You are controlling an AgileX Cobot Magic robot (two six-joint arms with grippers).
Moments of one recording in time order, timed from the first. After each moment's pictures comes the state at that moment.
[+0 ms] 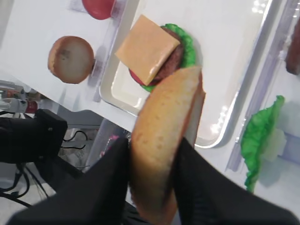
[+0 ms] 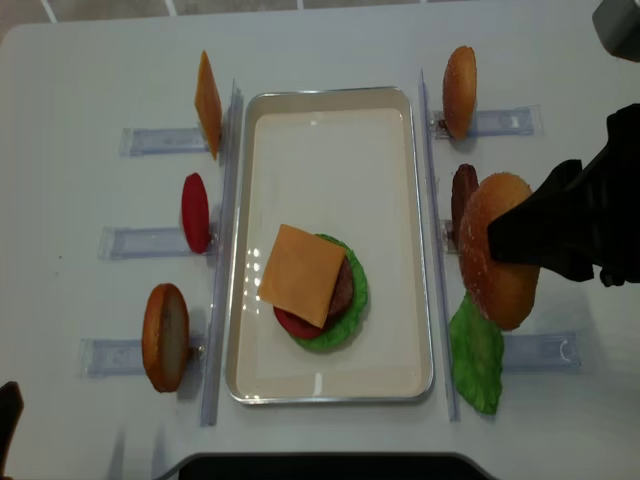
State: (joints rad) left arm 0.04 -0.02 -0.47 0.01 1.11 0.03; right arm 0.43 0.98 -0.97 0.58 1.12 -0.03
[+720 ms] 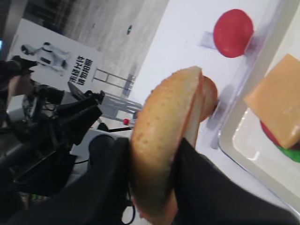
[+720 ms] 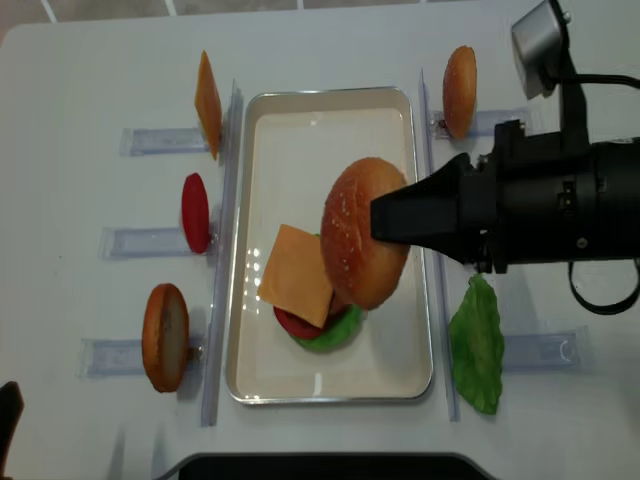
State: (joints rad) left arm 0.04 -0.02 -0.47 0.01 1.11 0.03; right arm 0.43 1.18 -0.72 1.51 0.94 -0.82
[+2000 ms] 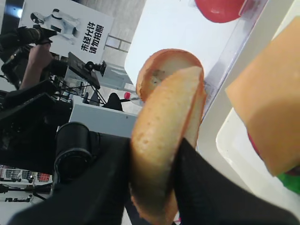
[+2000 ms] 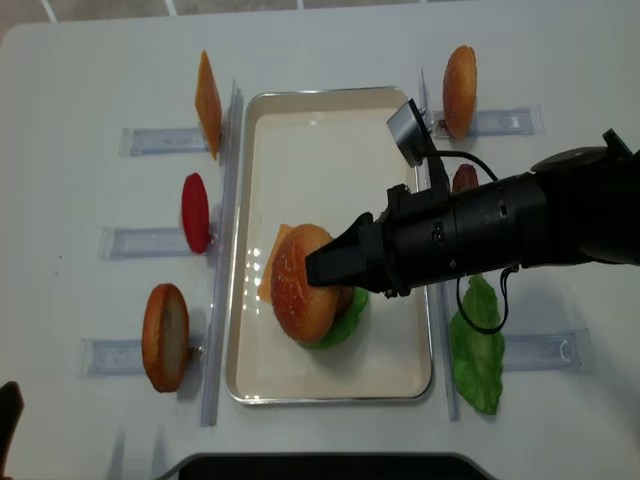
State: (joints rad) left arm 0.04 -0.02 -0.47 0.01 1.11 0.03; right arm 0.54 1.66 -0.73 1.80 0.99 -1.28
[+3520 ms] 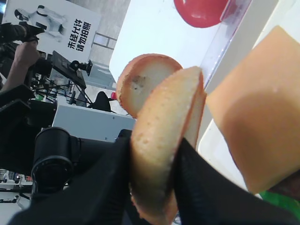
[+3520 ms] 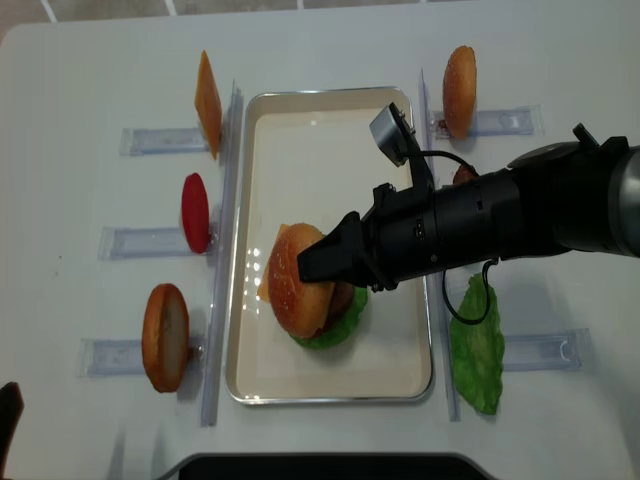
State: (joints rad) left arm 0.04 -0.02 -0.47 0.01 1.11 0.05; right arm 0.56 1.73 -0.79 1.80 0.95 -1.30
